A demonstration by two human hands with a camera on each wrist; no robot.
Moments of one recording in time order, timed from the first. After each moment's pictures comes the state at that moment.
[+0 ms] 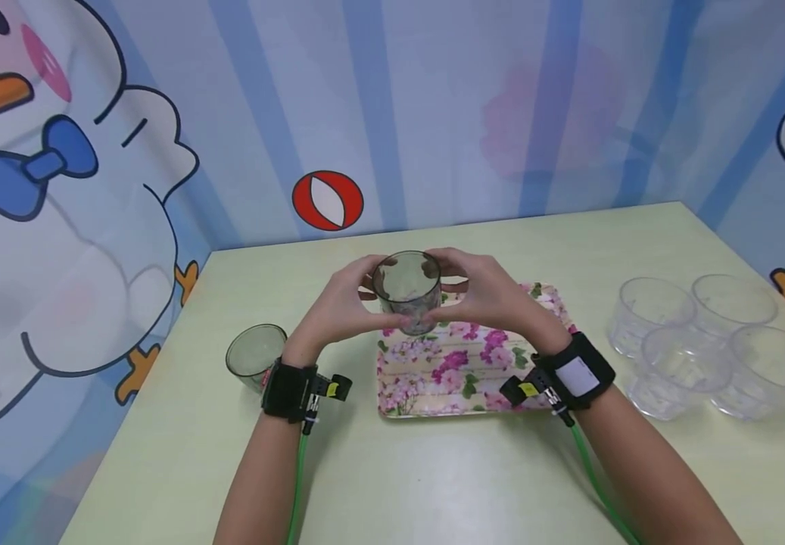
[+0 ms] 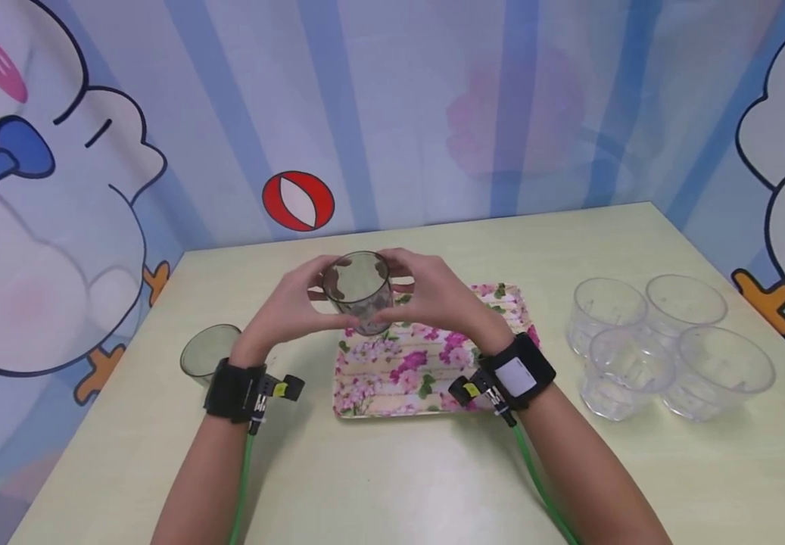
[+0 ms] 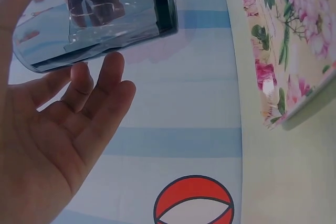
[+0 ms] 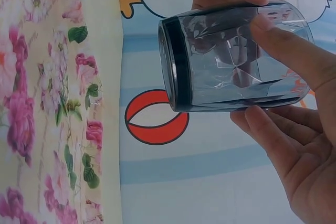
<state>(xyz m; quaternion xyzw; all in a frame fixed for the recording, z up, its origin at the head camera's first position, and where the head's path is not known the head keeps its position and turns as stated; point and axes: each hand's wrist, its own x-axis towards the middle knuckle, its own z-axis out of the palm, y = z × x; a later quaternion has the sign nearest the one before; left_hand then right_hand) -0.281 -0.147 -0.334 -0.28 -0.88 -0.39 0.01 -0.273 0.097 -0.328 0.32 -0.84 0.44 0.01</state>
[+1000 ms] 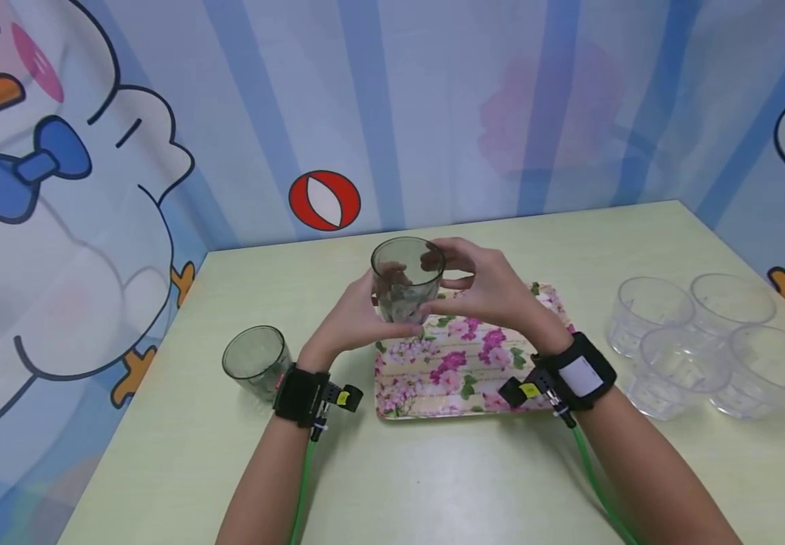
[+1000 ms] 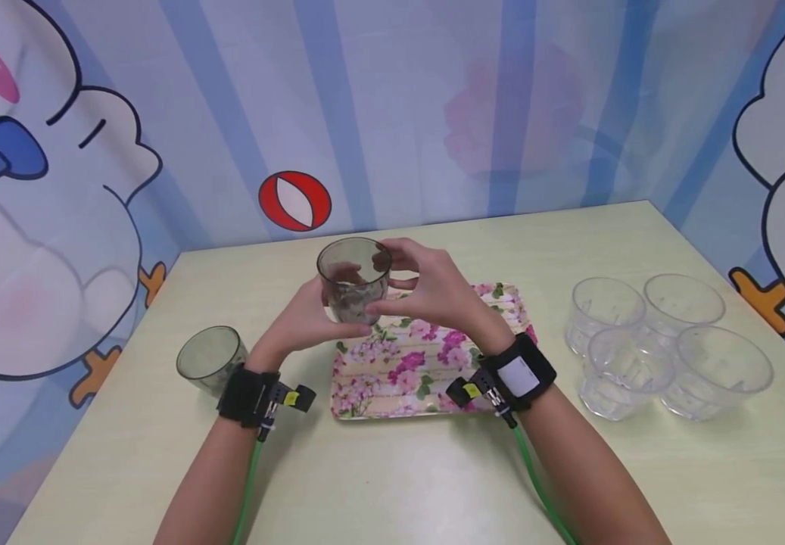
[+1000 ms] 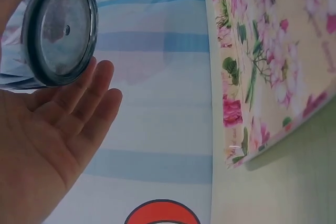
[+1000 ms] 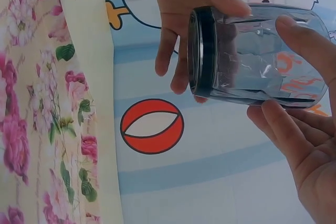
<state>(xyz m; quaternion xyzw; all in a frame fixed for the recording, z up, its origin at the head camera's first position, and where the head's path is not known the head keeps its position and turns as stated) -0.284 -0.132 -0.354 -0.28 -0.84 -0.45 -0.03 -0.271 0.102 -0.326 0.32 -0.82 0.47 0.07</state>
